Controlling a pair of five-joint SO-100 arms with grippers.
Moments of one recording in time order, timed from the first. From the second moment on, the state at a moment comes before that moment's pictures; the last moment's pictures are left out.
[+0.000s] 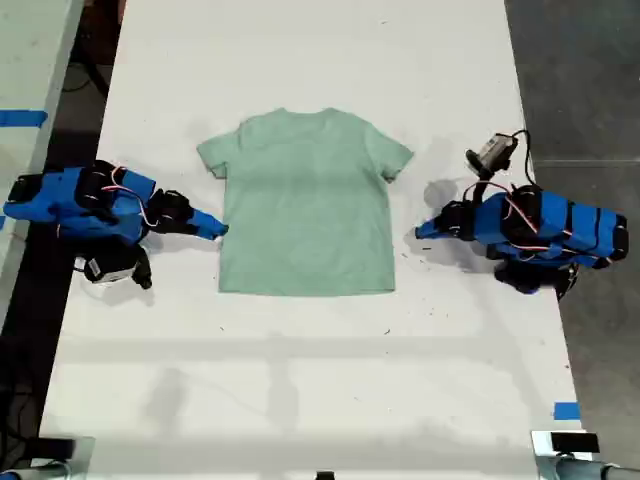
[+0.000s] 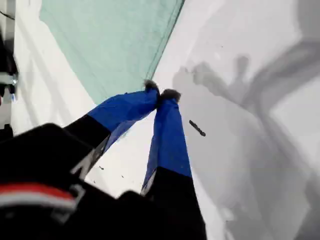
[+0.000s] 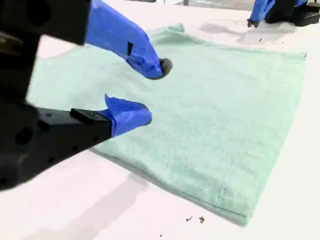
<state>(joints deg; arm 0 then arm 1) -3.6 206.1 184.8 60.1 -1.5 15.9 200.8 175.1 72.9 -7.0</state>
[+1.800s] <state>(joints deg) -3.6 206.1 184.8 60.1 -1.5 59.7 68.4 69.8 83.4 -47.3</state>
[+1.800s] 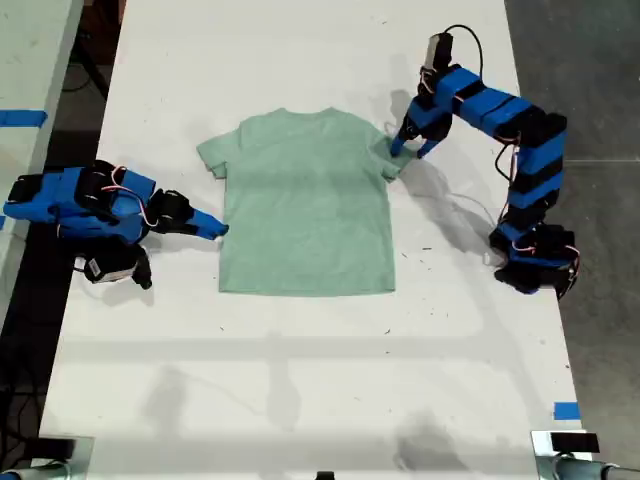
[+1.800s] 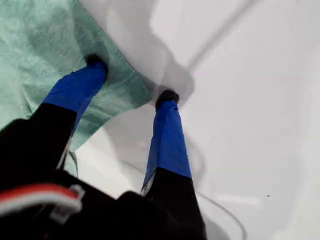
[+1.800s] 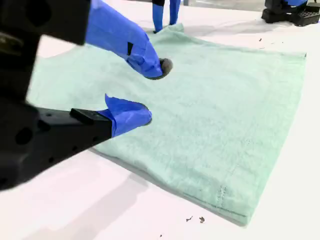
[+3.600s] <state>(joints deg) -3.6 206.1 184.8 60.1 -1.5 36.3 87.4 57.2 89.6 -47.8</state>
